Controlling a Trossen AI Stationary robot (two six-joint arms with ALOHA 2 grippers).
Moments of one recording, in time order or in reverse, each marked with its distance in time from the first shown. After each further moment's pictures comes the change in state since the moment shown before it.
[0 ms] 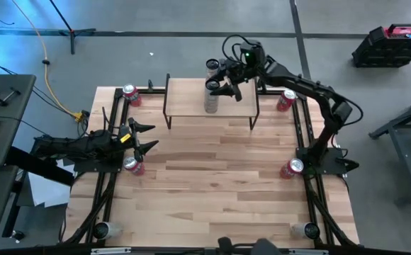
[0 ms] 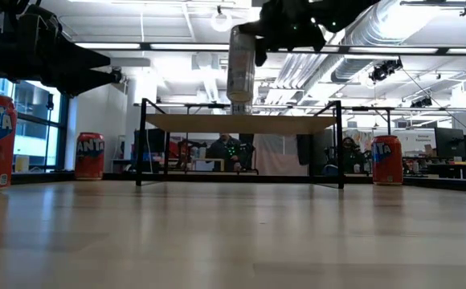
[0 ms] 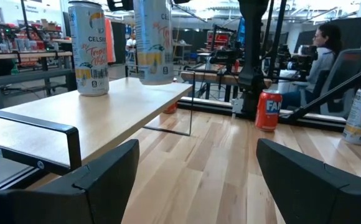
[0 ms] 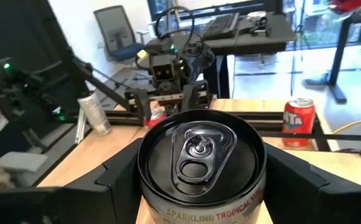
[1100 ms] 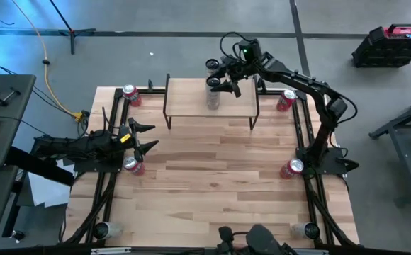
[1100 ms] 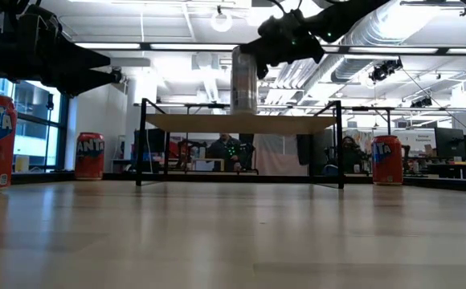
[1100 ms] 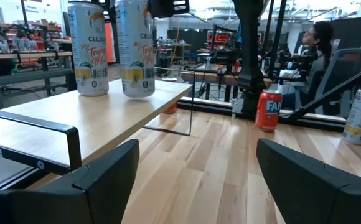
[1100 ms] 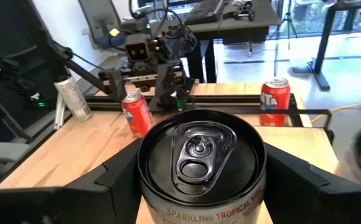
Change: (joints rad) left arm 0.000 0.000 0.000 0.000 0.000 0.000; right arm -0.052 0.065 0.038 -0.077 0.003 -0.104
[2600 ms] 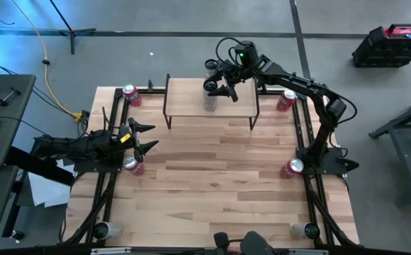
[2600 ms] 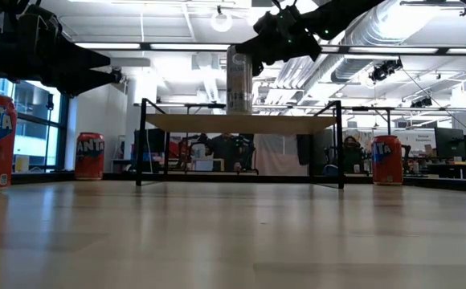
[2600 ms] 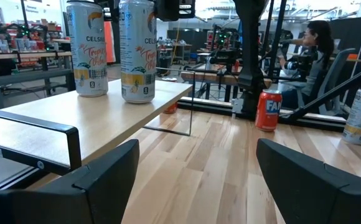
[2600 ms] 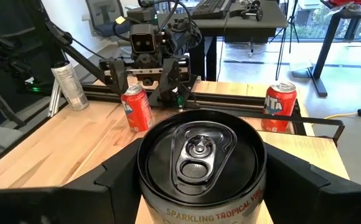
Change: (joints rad) left arm 0.000 0.000 0.000 0.000 0.000 0.000; right arm 0.047 0.000 -0.002 -0.008 0.053 -0.076
